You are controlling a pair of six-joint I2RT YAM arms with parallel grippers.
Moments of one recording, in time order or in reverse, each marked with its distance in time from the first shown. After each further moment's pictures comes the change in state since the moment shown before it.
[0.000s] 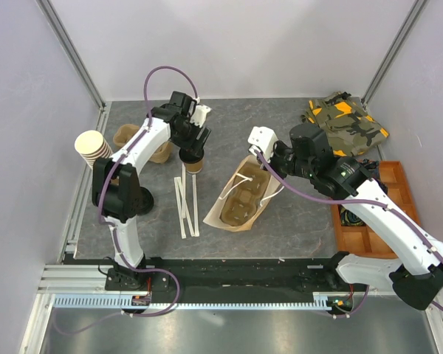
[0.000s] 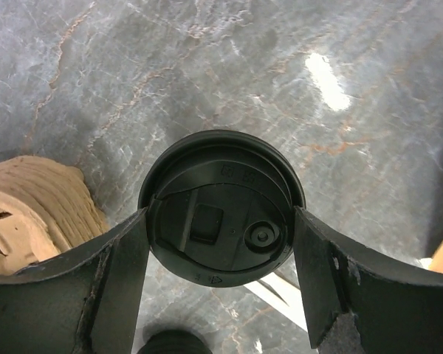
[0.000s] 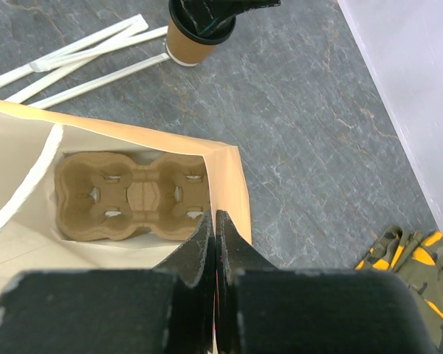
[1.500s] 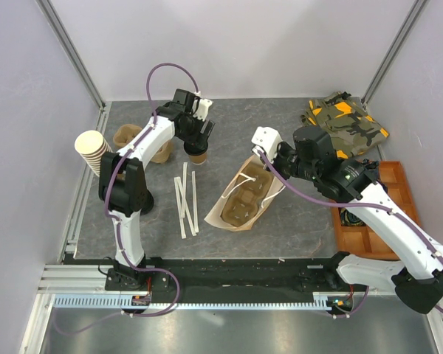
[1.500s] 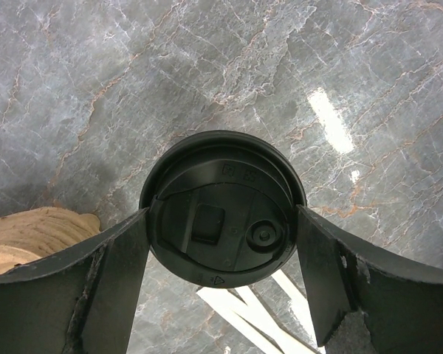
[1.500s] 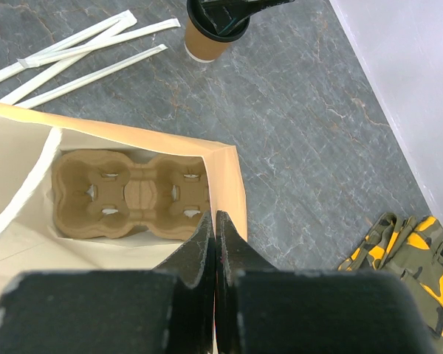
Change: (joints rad) left arm 0.001 0.084 0.050 0.123 -0.021 -0.055; right arm 0.000 -0.032 -0.012 -0.010 0.034 0.016
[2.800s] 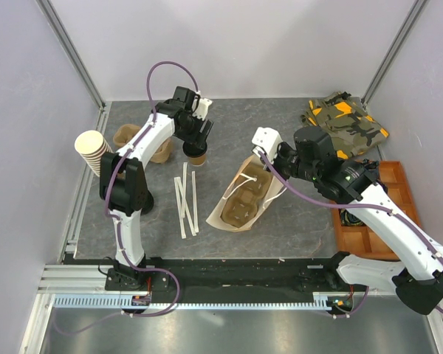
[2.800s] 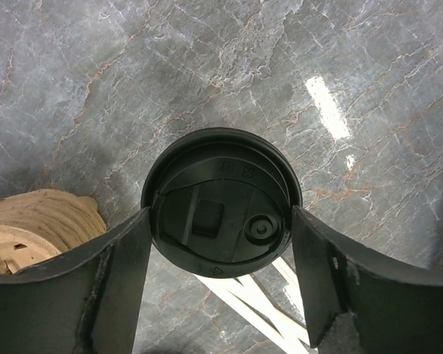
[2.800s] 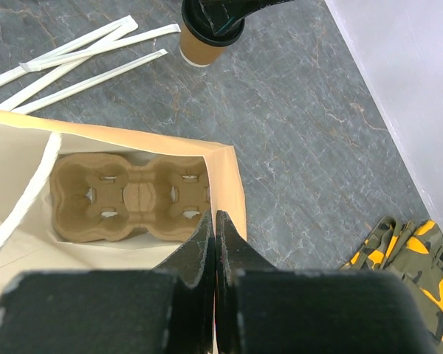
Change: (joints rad) left arm 0.000 0.005 0.062 -0.099 0.000 -0.005; right arm 0.000 -0.009 -0.014 0.021 -0.007 -0.002
